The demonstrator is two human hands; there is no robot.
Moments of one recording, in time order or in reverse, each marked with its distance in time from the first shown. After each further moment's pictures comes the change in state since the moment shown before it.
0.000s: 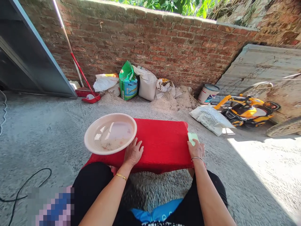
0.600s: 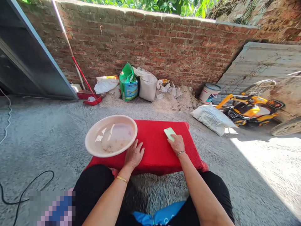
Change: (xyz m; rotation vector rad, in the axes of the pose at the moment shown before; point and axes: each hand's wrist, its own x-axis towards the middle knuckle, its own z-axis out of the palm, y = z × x) left_hand -0.001 -0.001 0.000 0.048 -0.006 0.027; right_hand -0.032 -0.084 0.041 0.044 -0.213 -0.464
